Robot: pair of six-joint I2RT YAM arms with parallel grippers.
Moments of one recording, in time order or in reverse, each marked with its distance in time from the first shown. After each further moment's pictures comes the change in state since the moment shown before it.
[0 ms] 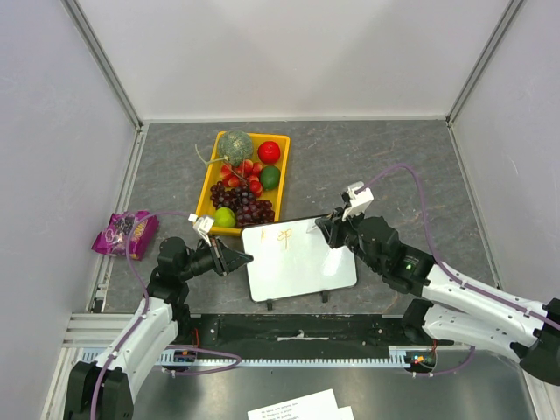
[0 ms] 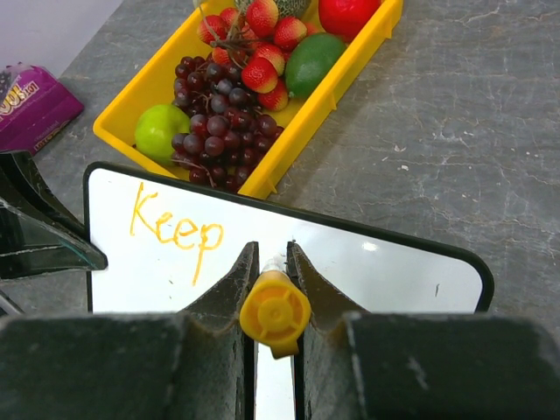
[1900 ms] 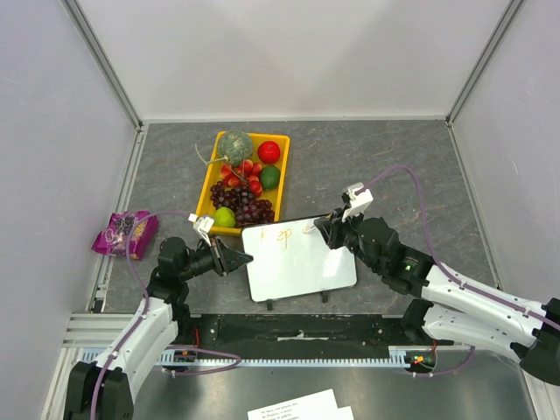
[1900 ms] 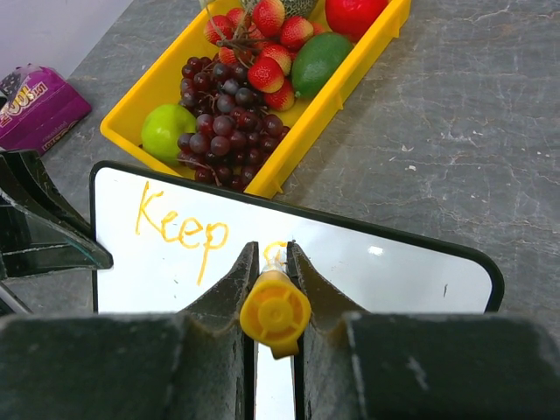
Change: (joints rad) left arm 0.000 0.000 0.000 -0.003 -0.001 0.000; right arm 0.000 0.006 -0.018 0.039 -0.016 0.008
